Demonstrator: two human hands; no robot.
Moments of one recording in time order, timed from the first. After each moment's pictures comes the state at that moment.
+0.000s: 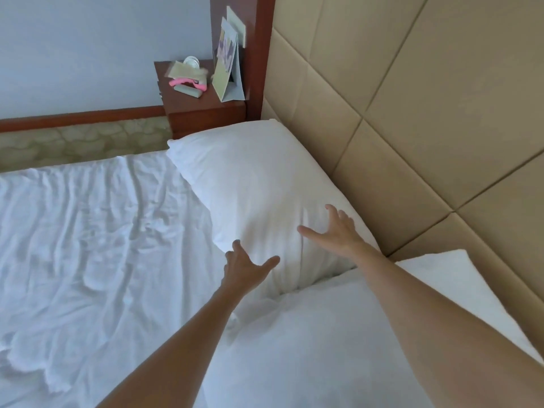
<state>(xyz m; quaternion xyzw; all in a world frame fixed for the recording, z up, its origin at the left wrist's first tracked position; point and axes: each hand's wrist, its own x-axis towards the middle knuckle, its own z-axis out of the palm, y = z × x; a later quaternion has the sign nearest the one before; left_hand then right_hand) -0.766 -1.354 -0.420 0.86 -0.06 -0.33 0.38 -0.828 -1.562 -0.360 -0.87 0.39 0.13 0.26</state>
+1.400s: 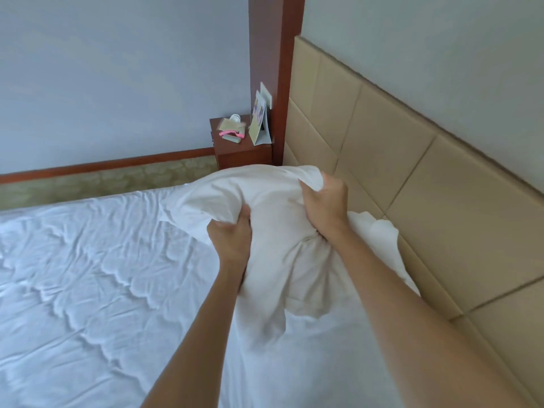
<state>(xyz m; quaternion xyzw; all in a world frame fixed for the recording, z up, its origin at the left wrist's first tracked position) -0.944 -1.267 -0.105 0.73 0.10 0.04 0.68 -0.976 -1.426 -0.067 -0.80 0.22 -0.33 0.44</state>
